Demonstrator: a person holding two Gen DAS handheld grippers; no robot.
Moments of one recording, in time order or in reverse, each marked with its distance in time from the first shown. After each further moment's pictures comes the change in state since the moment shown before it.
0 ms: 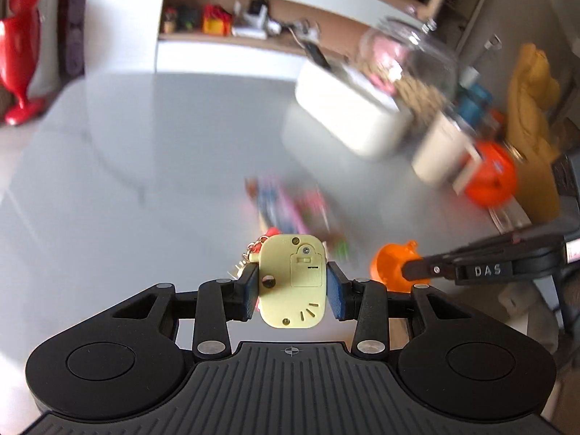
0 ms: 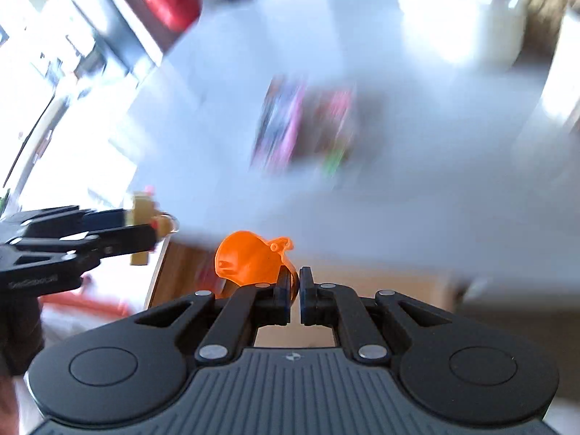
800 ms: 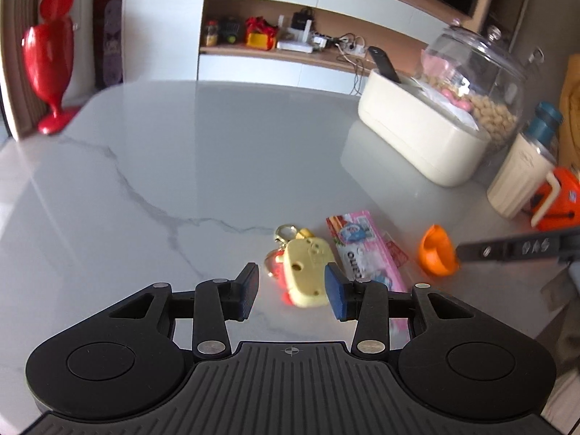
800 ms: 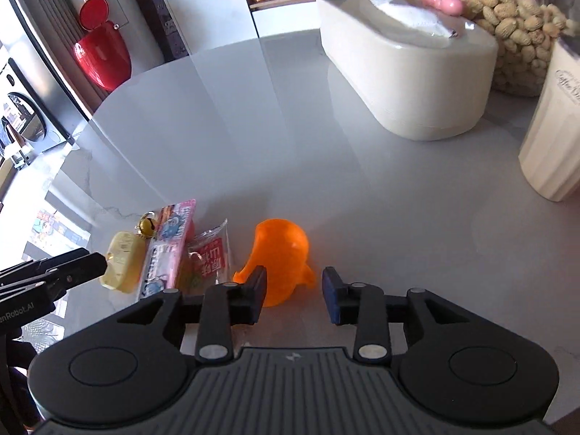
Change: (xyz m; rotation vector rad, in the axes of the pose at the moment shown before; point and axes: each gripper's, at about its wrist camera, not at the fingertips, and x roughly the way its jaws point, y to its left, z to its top) left arm 0.047 0.031 0.004 0.000 -0.051 0.166; right arm 0.071 -0.046 0.066 0.093 -0.115 -0.114
